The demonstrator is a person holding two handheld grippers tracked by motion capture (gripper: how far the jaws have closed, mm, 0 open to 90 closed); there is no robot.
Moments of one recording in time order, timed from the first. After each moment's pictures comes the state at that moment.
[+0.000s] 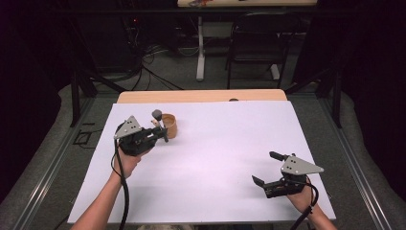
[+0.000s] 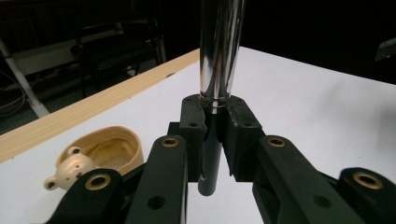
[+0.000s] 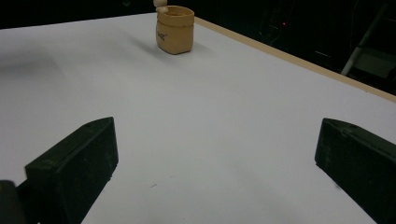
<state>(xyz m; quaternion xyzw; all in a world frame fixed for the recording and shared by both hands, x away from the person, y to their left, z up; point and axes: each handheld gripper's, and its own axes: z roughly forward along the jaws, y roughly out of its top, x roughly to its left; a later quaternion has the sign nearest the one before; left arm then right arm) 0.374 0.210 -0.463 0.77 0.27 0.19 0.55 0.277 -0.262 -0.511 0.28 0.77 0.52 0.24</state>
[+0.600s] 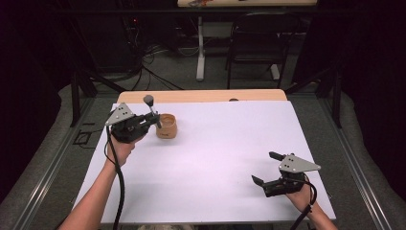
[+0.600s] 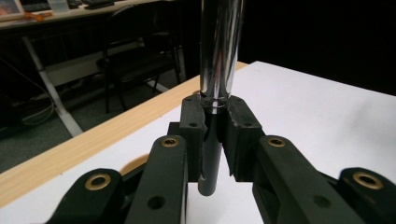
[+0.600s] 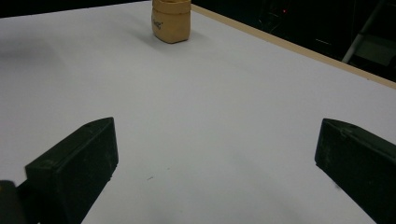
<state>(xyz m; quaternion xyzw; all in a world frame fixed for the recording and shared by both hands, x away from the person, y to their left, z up) 0.394 0.224 -0.434 0.75 0.29 0.22 0.55 0.281 -0.261 -0.512 0.29 0.78 0.51 0.23</state>
